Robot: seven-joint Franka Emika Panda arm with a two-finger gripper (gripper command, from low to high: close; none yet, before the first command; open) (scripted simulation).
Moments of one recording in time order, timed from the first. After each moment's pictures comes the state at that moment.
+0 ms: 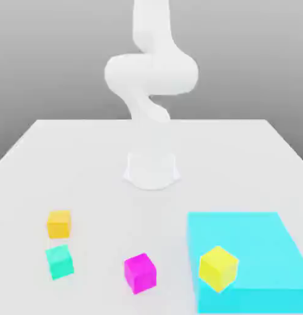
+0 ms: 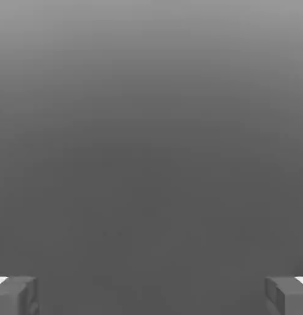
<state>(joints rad) -0.01 -0.73 -0.06 -2.36 -0.01 2.35 0.73</state>
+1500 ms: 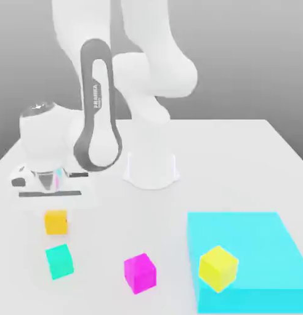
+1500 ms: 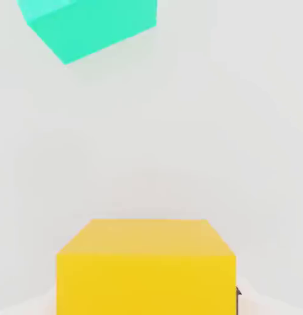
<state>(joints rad) -0.37 0.16 -0.29 -2.85 0.29 3.00 -0.23</state>
